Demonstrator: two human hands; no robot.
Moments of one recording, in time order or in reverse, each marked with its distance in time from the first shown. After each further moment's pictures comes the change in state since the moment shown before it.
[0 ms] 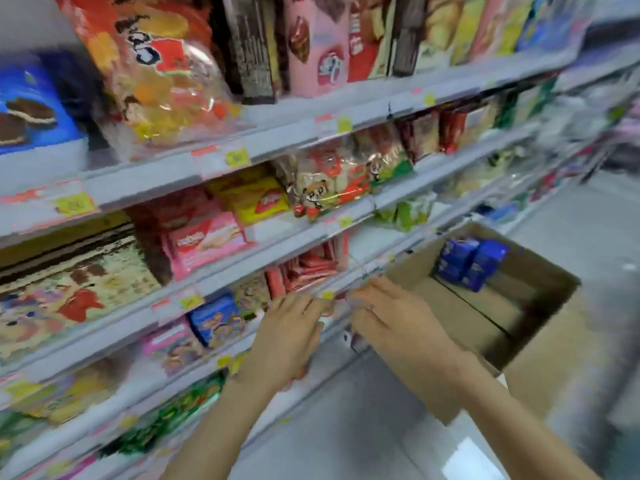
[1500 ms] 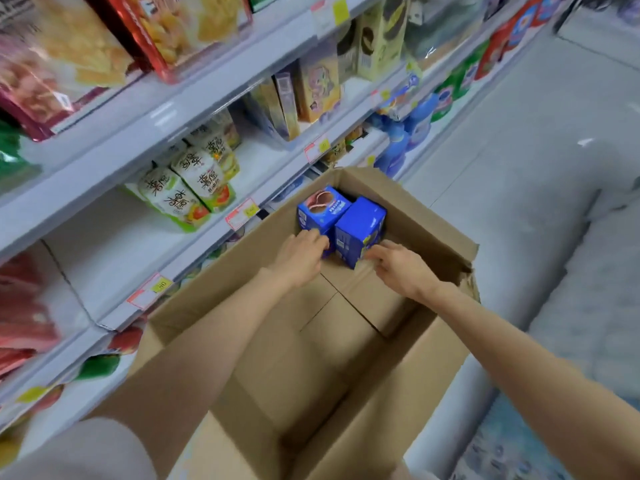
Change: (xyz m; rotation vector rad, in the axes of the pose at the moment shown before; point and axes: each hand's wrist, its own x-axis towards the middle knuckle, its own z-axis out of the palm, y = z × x) left_hand 0.461 0.254 0.481 -0.088 -0.768 0.030; right_hand -0.043 0.678 -0.049 0.046 -0.497 0.567
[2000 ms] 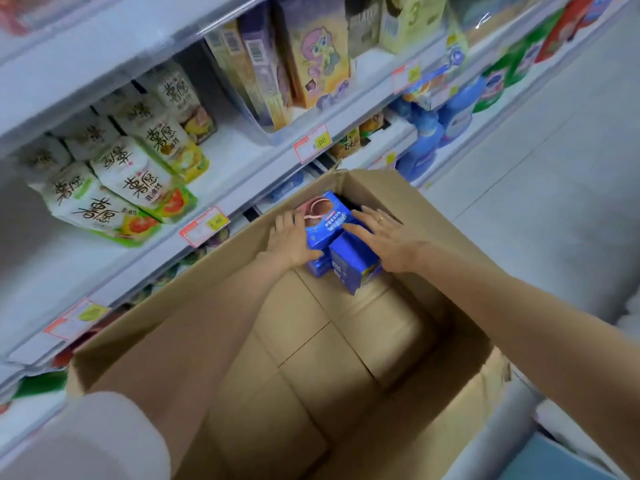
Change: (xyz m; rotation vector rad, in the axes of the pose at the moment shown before) left_hand 0.152 -0.049 0.081 -0.212 -0.045 -0.493; right_hand 0.175 0.088 0.015 -0.586 -0.211 -0.384
